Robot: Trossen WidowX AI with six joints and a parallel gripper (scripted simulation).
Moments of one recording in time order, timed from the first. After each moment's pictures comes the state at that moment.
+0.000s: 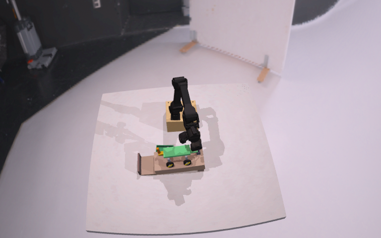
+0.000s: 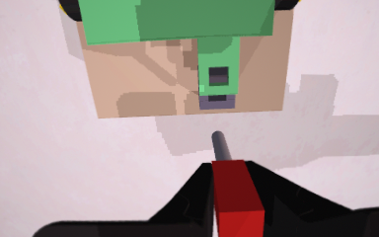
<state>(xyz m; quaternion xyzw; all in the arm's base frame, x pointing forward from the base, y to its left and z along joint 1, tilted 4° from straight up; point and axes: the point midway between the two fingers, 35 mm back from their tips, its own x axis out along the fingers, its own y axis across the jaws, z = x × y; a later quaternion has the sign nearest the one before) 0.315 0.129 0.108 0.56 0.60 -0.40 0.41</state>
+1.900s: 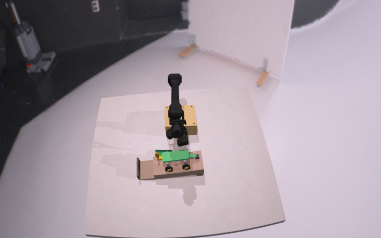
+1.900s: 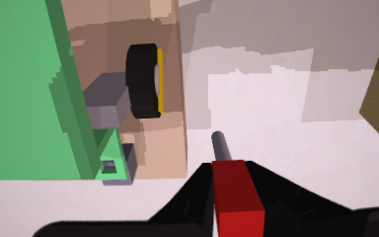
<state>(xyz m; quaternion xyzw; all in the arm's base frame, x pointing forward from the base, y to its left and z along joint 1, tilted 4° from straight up) 0.237 0.062 0.094 0.56 0.60 -0.40 0.41</state>
